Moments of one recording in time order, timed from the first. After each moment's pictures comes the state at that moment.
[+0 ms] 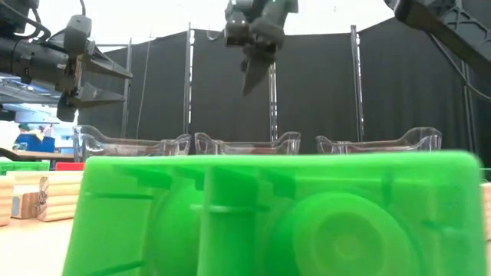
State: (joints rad) left arm -0.23 0.12 0.09 -0.11 -0.82 -0.76; right arm -0.31 2.20 2.32 -1.37 -0.20 -0.42
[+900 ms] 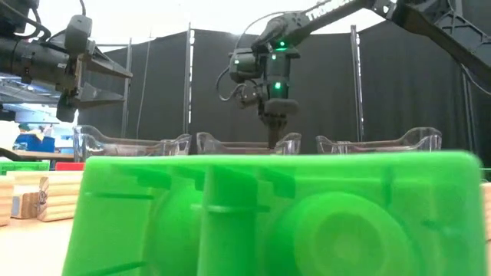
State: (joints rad) left arm -0.23 0.12 0.09 -0.10 -0.82 -0.79; right arm -0.39 2.21 1.94 -1.16 0.11 -0.47
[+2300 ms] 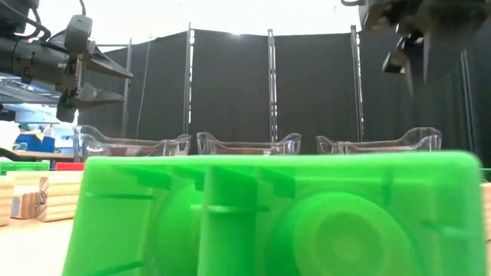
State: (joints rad) left arm -0.23 0.12 0.09 -0.10 -0.82 -0.79; right arm 0.34 1.38 1.01 -0.84 -0.06 0.58
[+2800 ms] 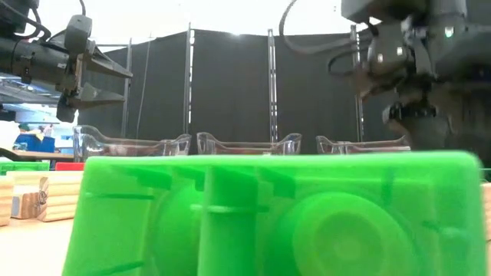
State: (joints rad) left arm -0.23 0.12 0.09 -0.10 -0.82 -0.79; right arm 0.36 1.69 1.01 -0.80 -0.09 0.58
